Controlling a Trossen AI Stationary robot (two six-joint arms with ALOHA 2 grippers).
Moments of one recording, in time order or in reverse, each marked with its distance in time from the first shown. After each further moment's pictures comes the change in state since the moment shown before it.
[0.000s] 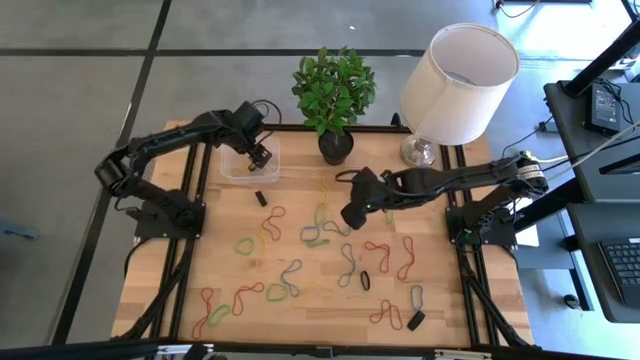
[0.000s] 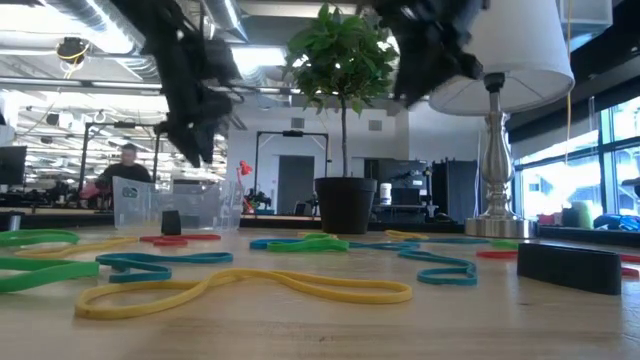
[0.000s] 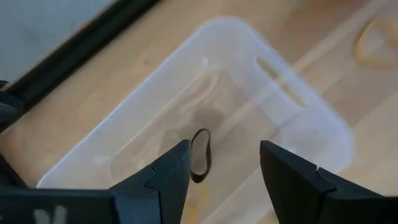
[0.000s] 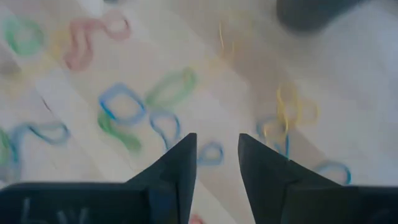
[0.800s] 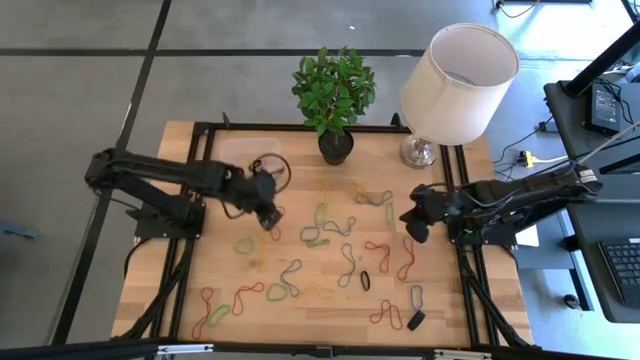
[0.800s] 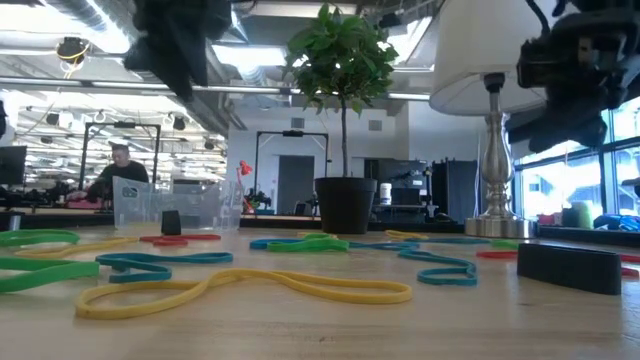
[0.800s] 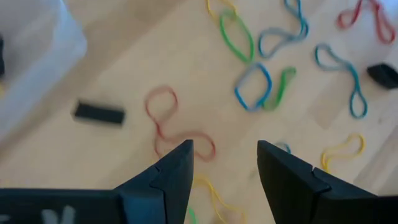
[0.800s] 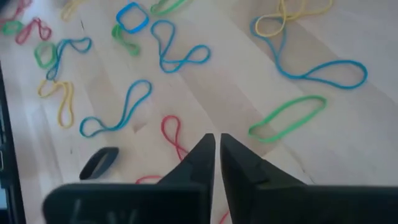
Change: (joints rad) left arm -0.864 -0.064 0.137 -0.205 -0.132 -0.773; right arm 0.066 -0.825 -0.815 0.274 -0.164 0.009
